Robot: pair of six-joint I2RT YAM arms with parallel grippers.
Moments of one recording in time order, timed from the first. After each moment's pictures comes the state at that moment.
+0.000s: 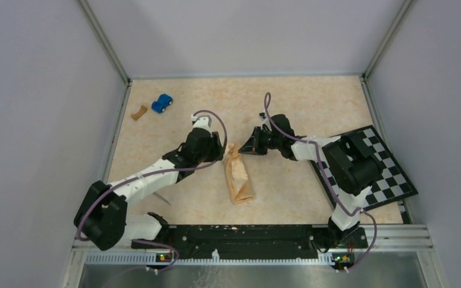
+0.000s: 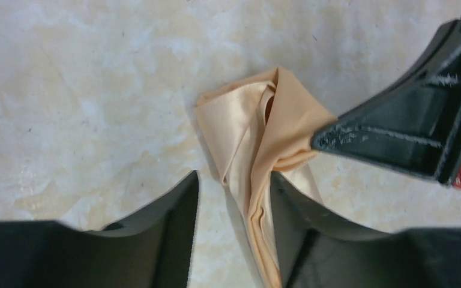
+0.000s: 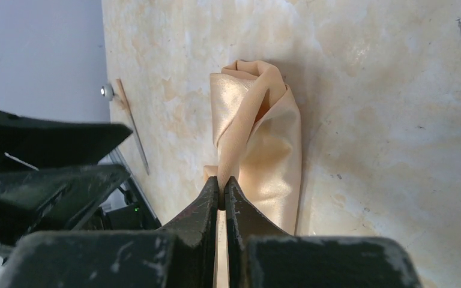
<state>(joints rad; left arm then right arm) -0.62 1.24 0.67 -0.07 -0.14 -0.59 0.55 1.82 0.90 0.33 -0.54 0.83</state>
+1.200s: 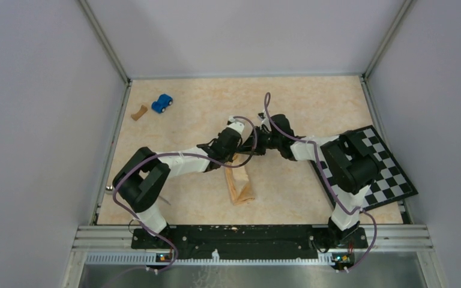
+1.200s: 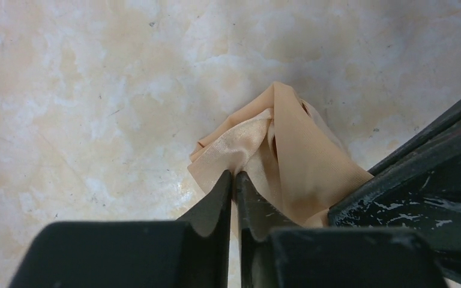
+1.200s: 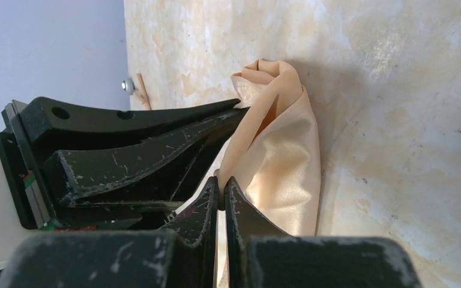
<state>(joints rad) -0.76 1.70 0.92 -0.02 -0.37 -0.17 0.55 1.84 0.91 0.38 -0.60 0.88</state>
